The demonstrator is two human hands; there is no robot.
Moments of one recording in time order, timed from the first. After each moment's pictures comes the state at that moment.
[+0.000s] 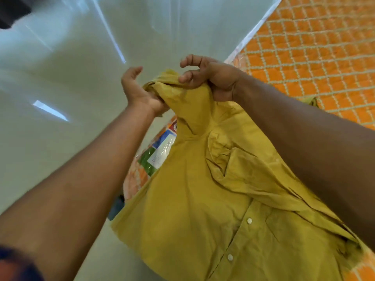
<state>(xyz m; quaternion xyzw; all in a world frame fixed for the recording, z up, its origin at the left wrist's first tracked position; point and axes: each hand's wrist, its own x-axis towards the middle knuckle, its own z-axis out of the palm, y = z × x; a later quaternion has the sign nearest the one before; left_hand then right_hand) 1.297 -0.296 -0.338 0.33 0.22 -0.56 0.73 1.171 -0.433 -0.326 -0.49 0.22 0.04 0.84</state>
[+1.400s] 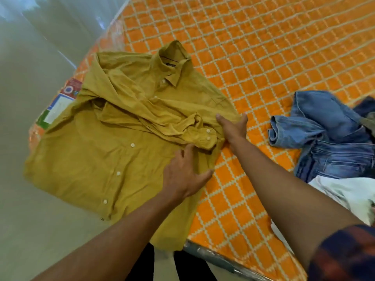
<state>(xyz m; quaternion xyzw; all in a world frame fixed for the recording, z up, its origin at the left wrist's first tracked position) 0.800 -0.153 -0.342 0.78 -0.52 -0.33 0.10 0.680 -0.321 -0.376 -0.38 0.76 -0.21 0.48</state>
